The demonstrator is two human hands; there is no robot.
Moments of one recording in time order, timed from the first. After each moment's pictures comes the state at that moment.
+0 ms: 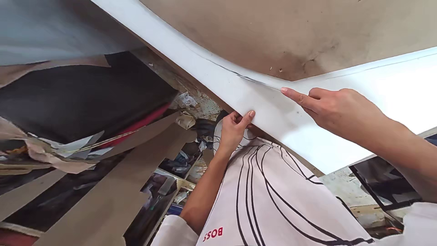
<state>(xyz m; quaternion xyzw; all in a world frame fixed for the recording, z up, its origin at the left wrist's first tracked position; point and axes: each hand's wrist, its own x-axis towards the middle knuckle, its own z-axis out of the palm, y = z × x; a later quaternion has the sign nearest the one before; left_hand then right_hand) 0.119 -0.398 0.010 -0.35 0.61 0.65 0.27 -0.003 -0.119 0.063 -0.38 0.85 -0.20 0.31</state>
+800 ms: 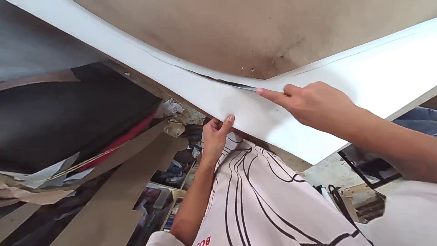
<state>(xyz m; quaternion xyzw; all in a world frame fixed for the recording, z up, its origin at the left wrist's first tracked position) 0.130 -0.396 0.007 -0.35 0.61 0.66 0.25 -0.004 -0.112 0.064 -0.39 0.85 -0.17 0.32</state>
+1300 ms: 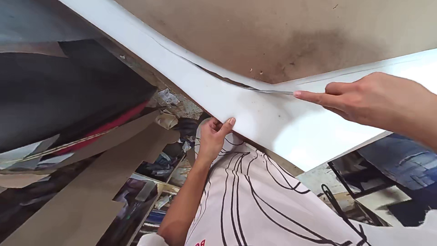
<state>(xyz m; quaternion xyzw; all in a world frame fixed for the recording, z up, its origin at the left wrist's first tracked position) 0.133 -0.397 0.015 -0.35 0.62 0.66 0.24 -0.055 -0.044 0.080 -0.49 0.79 -0.15 0.34</state>
